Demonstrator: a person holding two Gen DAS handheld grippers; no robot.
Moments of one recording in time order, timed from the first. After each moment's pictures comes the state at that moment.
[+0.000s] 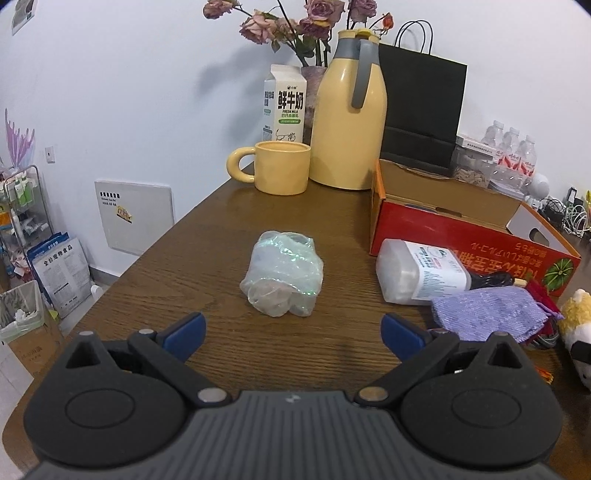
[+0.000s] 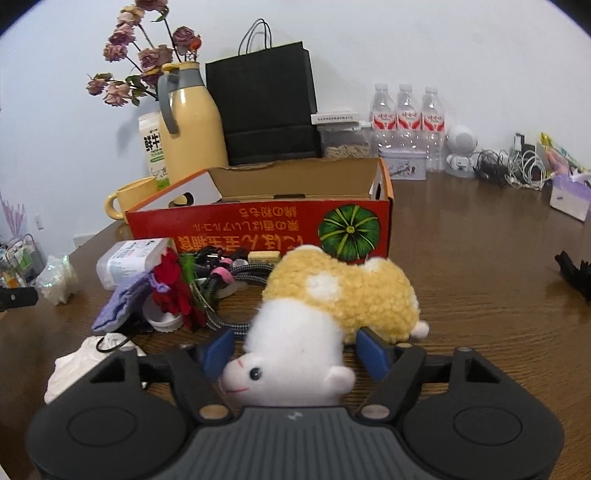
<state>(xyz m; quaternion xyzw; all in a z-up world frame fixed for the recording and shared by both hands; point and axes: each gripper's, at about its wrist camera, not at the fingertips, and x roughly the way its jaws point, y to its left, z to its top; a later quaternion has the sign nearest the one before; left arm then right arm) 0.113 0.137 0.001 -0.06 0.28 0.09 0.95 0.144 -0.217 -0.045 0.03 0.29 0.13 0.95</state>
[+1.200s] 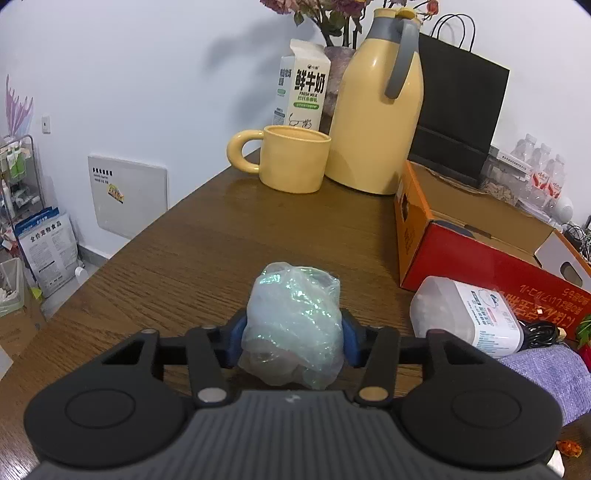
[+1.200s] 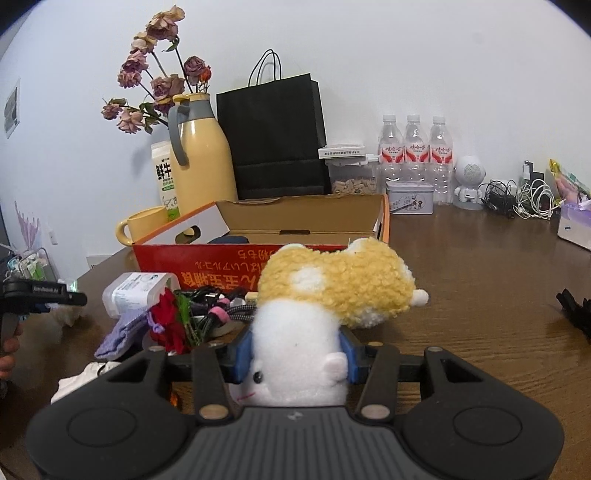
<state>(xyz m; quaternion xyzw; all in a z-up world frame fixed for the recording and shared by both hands) 0.187 0.167 -0.020 -0.11 0.29 0.09 0.95 0.152 -0.235 -0.030 0.03 0.24 0.15 0.96</state>
